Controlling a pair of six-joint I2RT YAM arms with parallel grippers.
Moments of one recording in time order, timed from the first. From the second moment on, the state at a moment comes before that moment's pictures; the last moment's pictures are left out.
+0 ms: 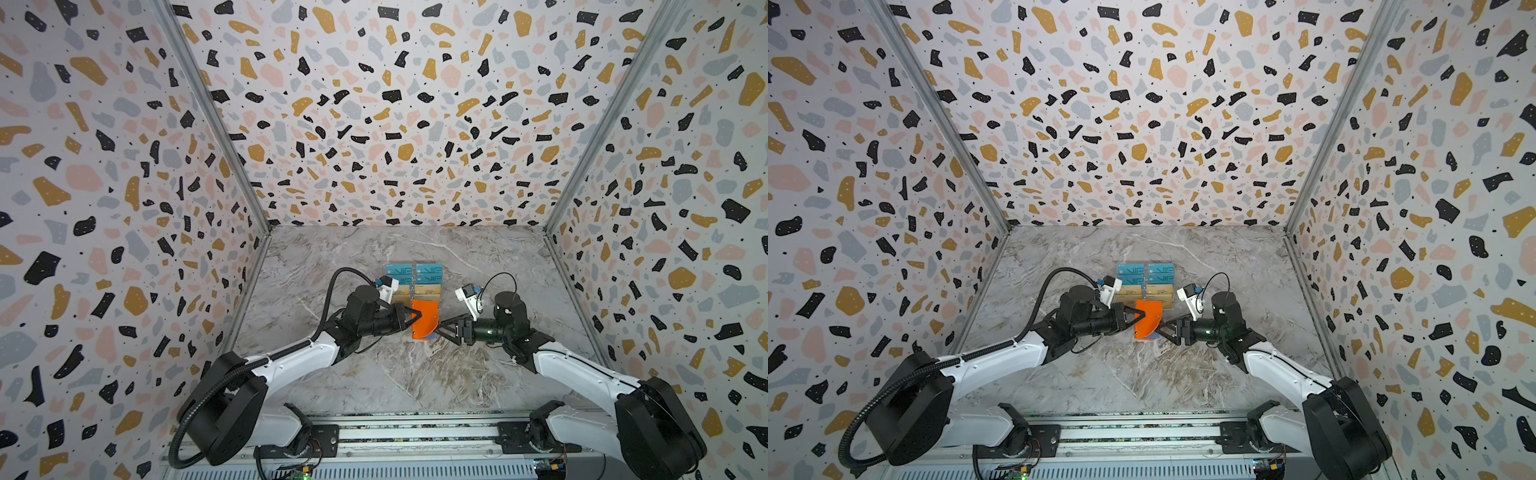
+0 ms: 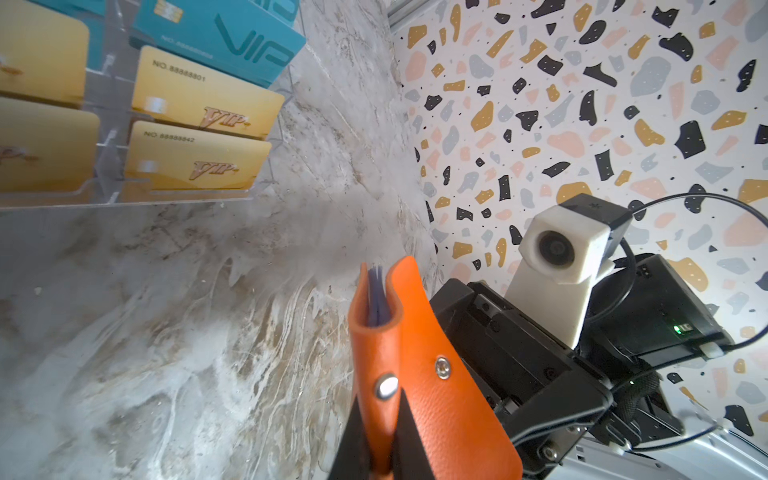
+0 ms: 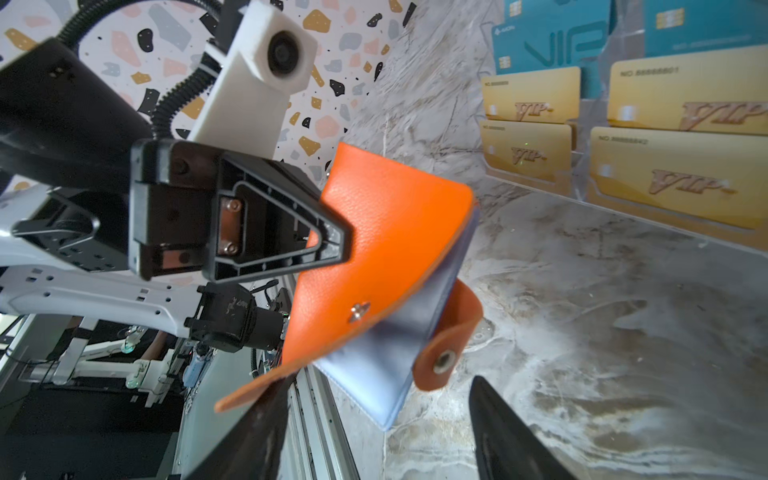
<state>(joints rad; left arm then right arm) -0.66 1.34 0.66 0.28 0.51 -0.96 0.47 1.16 0.48 0.23 -0.82 0.51</state>
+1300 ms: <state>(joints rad) -0.66 1.24 0.78 0.14 0.43 -1.00 0.44 1.29 0.36 0.91 -1.07 0.90</state>
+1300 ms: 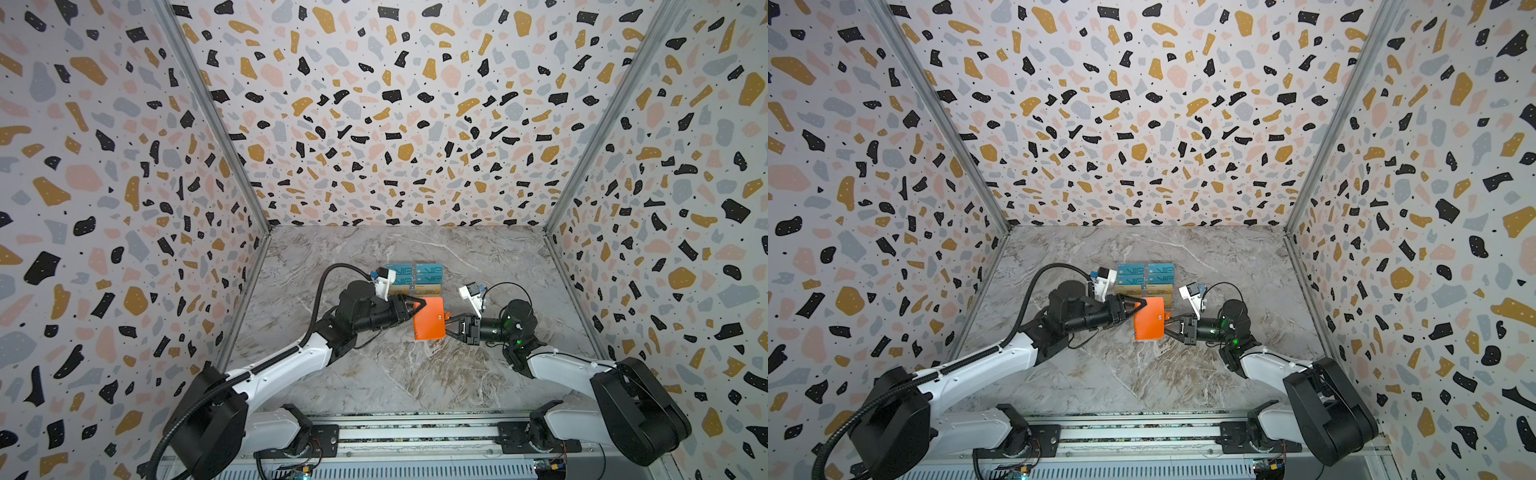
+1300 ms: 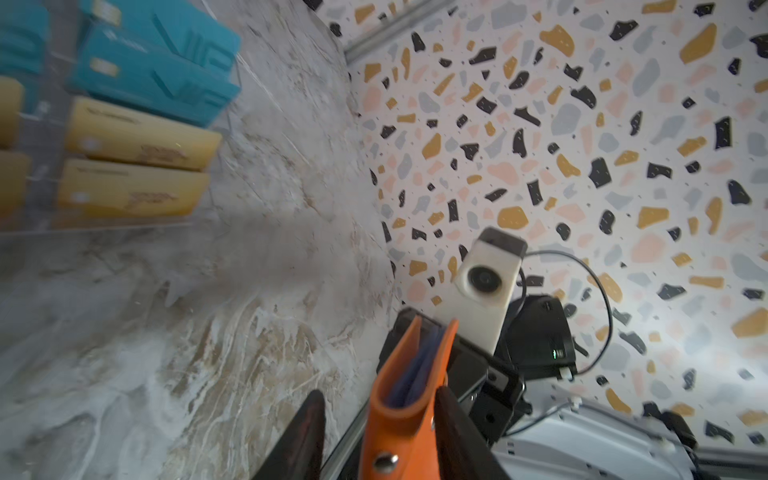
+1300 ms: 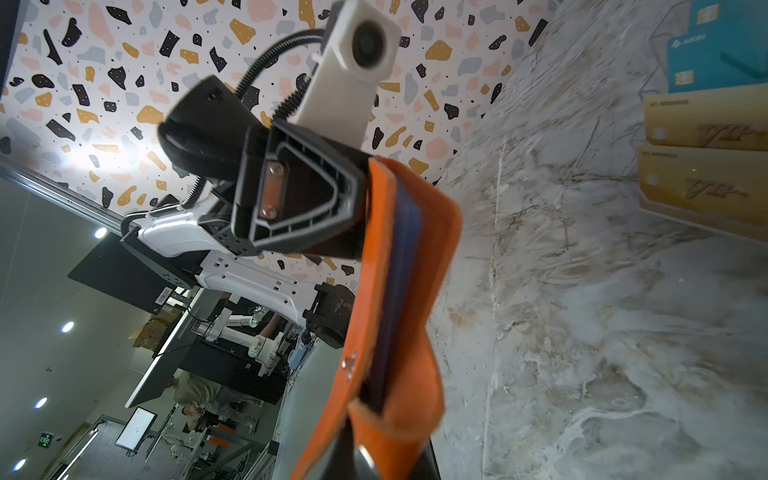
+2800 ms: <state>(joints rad) -1.01 1.74 1.52 -0.81 -0.40 -0.78 0.56 1.39 0.50 0.57 -0.71 0.64</state>
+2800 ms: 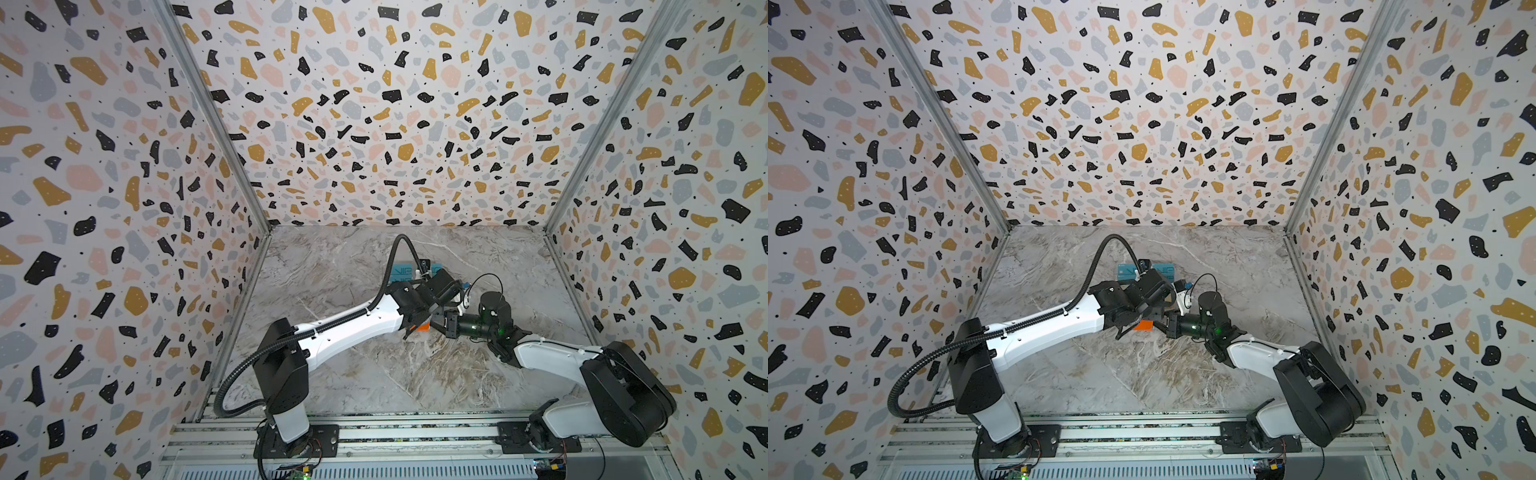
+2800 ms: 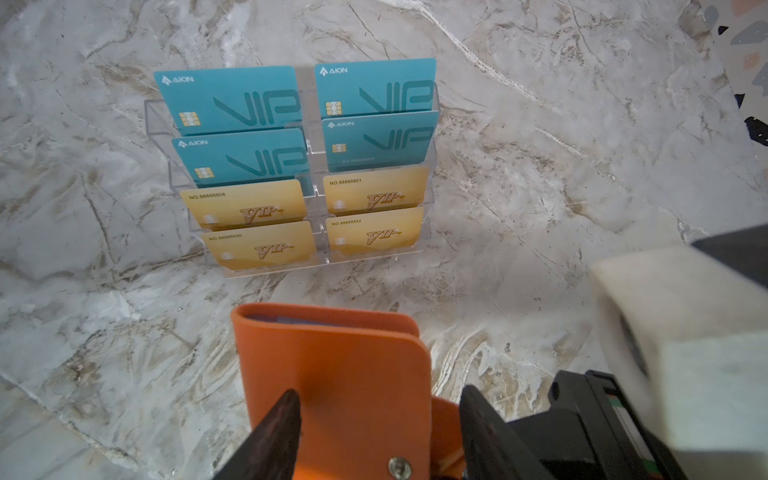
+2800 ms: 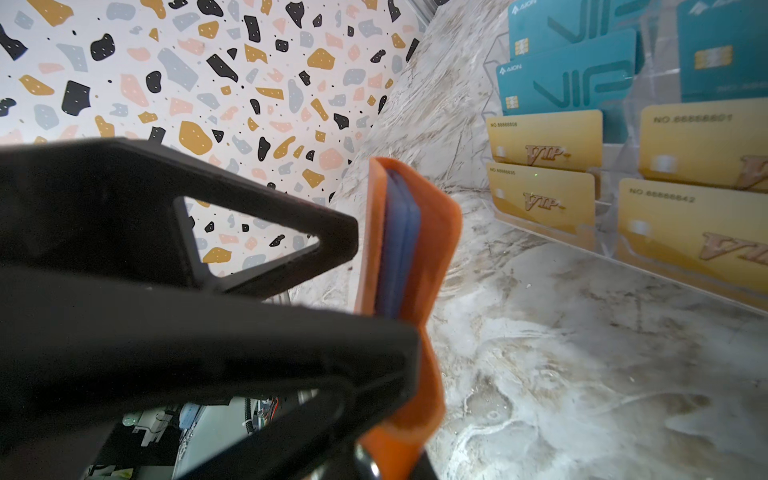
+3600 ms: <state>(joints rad) -0.99 1.71 1.46 -0.80 -0.39 -0.78 0.56 1.39 0.50 0.54 -0.71 0.63</state>
